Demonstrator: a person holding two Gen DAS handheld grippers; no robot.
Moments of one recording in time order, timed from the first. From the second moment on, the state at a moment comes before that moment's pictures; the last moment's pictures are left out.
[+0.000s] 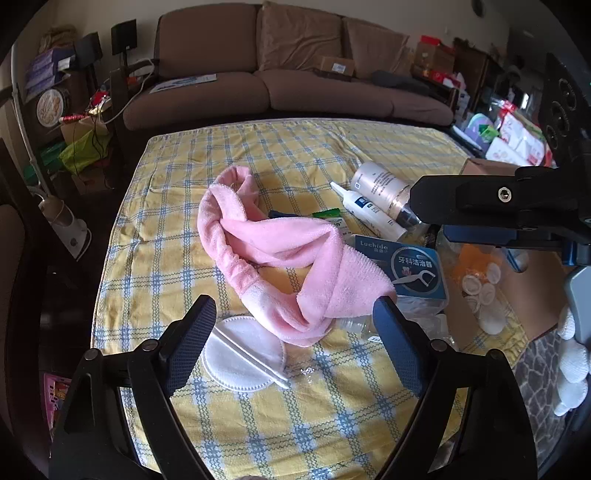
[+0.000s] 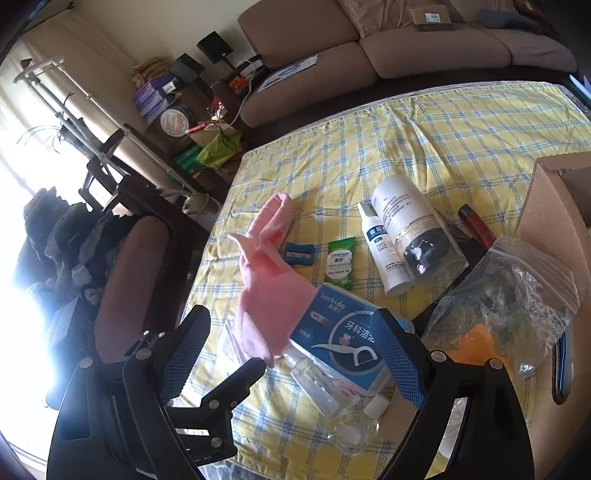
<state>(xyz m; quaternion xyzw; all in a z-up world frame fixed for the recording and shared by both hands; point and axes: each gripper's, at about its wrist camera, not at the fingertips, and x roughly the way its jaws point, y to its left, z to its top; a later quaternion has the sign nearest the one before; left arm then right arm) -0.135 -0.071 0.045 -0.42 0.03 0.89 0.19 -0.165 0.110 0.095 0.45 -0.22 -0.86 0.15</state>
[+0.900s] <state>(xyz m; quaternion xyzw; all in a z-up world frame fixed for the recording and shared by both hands) -0.141 -0.114 0.049 -0.40 -0.14 0.88 0.22 -0.177 0.107 0.116 0.44 -0.21 -0.86 0.18</state>
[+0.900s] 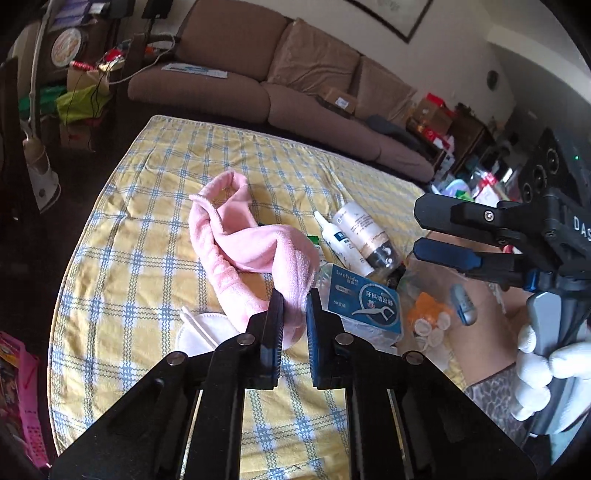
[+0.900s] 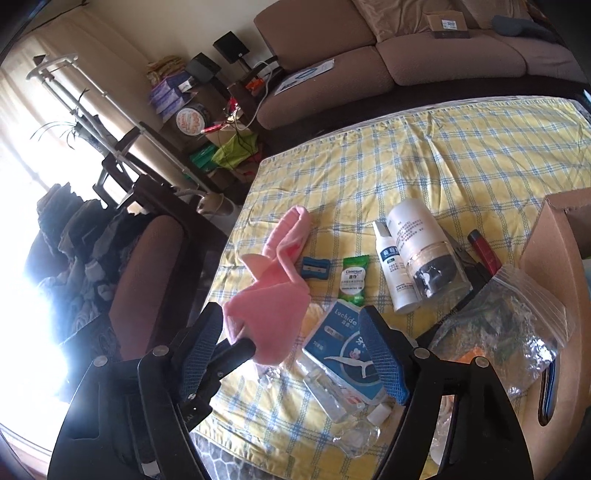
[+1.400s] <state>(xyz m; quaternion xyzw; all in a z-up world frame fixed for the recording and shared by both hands) -0.144 -0.140 0.041 -0.42 -0.22 0.84 0.25 -0.282 -0.064 0.107 0.54 0.12 -0.81 0.20</state>
